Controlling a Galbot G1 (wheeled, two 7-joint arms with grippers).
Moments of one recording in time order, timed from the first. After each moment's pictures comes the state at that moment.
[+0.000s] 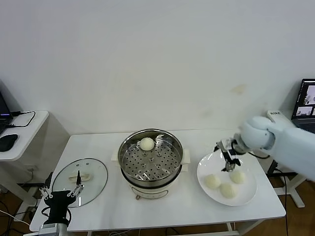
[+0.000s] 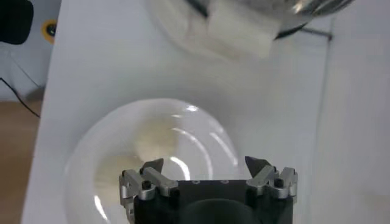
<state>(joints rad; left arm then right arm) 1.74 -1.23 -0.65 -2.17 -0.08 0.00 -0.34 0.24 0.51 -1.09 1.65 0.03 -0.38 -0.96</state>
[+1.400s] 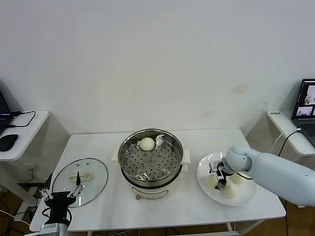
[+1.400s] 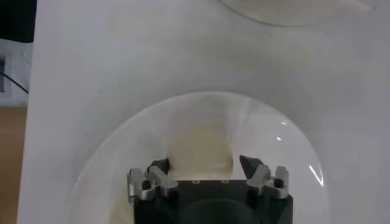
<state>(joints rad) 1.73 -1.25 -0.65 -2.15 -0.08 0.00 -0.34 -0.04 0.67 -0.94 1.47 -0.10 -0.37 -0.94</state>
